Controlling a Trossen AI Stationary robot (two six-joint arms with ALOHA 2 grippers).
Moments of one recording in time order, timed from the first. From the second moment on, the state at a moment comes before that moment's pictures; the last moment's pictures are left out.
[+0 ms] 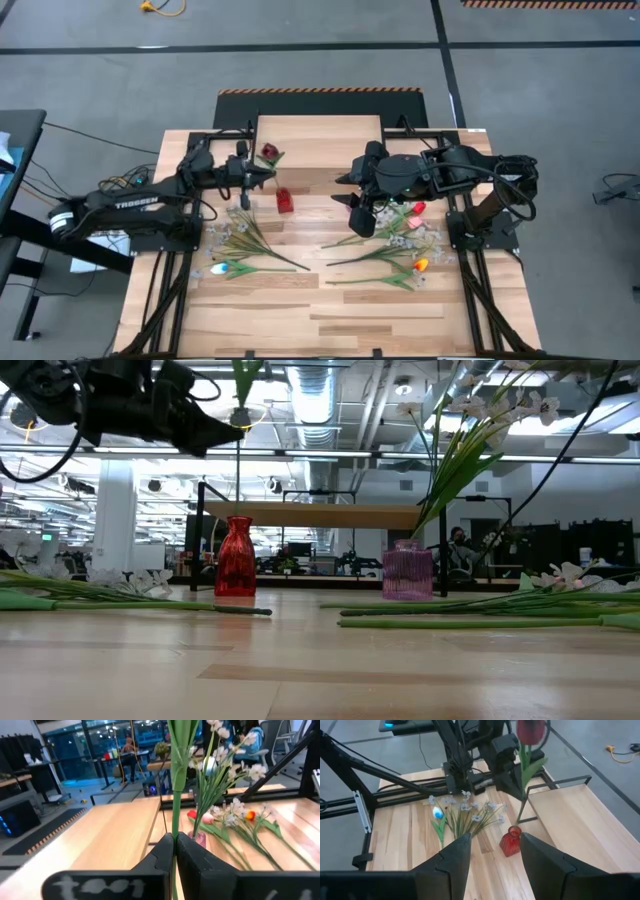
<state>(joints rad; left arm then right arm) 0.51 0.88 0.36 0.50 0.38 0.18 0.24 1.66 2.11 -1.07 0.36 0.25</state>
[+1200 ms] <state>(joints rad) 0.48 1.16 0.36 0.63 0.36 0.06 0.24 1.66 2.11 -1.07 0.34 0.25</state>
